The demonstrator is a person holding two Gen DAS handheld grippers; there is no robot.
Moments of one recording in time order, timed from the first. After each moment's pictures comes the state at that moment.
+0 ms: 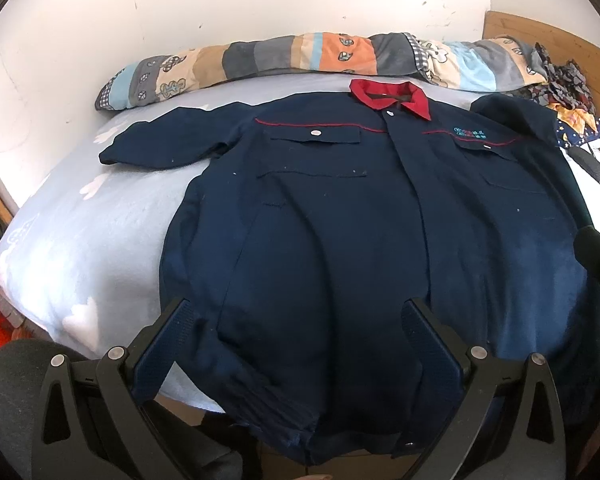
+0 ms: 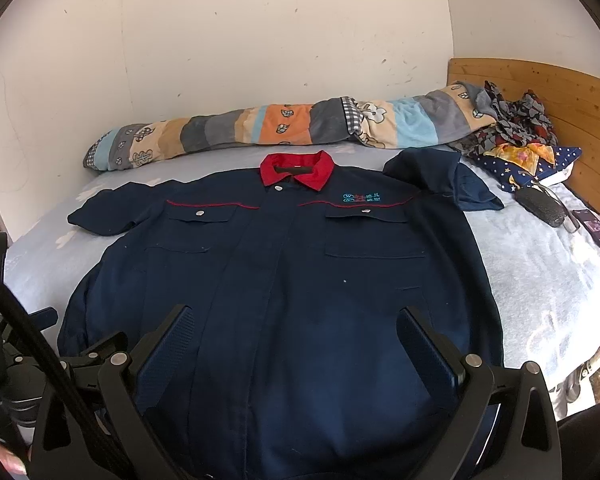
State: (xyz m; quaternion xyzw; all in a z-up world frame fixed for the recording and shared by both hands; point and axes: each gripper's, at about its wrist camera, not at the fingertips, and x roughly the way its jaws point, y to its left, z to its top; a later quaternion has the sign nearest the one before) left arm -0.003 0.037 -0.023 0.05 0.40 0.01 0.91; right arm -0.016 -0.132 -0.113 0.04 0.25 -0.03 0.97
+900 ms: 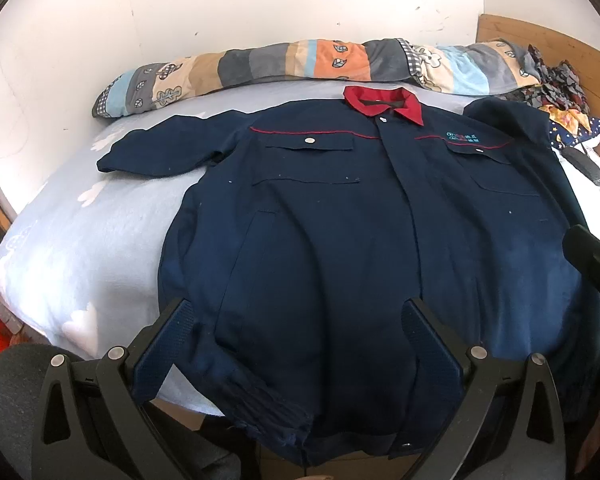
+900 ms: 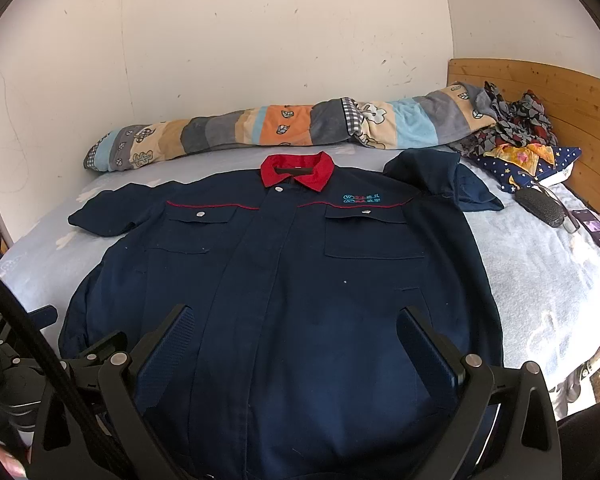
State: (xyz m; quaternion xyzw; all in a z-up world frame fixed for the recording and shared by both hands) left arm -0.004 0.036 -0.017 0.05 0.39 0.00 0.92; right arm -0.017 -0.130 -0.110 0.03 0.25 -0.04 0.97
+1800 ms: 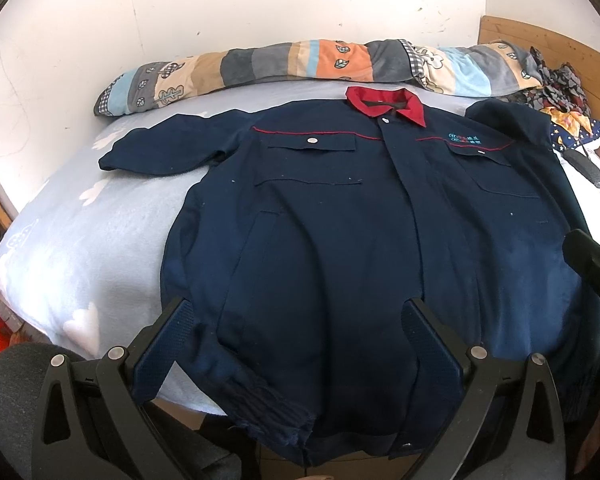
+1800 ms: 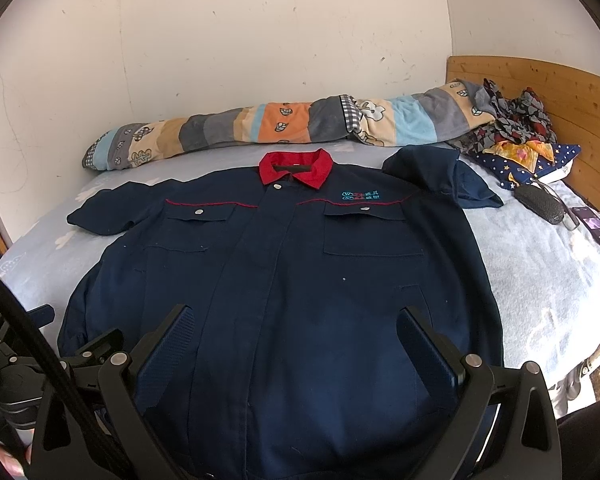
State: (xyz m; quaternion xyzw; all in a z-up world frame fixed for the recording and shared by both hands) left arm -0.003 0.036 -0.016 0.05 0.39 0.00 0.92; right arm -0.016 -0.133 -0.110 0.04 0.26 -0.04 0.97
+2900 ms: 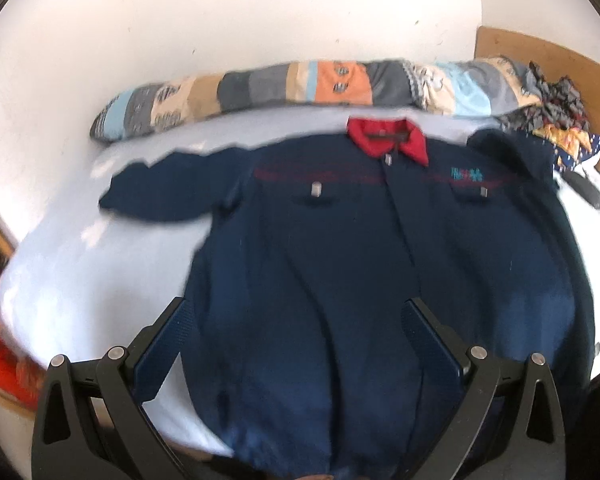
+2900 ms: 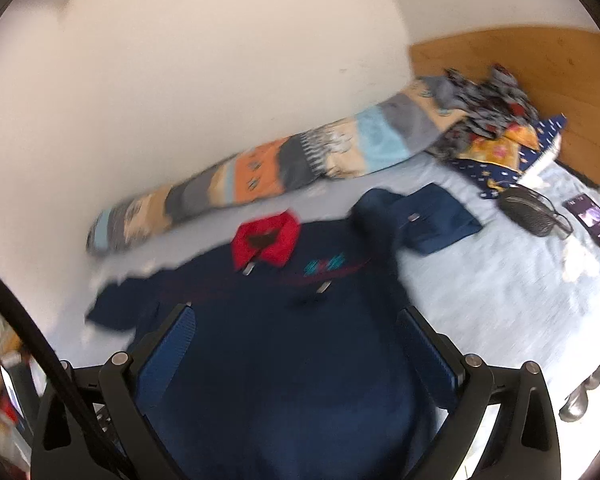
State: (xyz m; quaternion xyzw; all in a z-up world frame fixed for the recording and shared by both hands) left arm 0.047 0.041 0.037 0.06 0.37 -0.02 0.93; right arm 0.009 -0.280 -0.013 0.18 0.22 -0.03 0.96
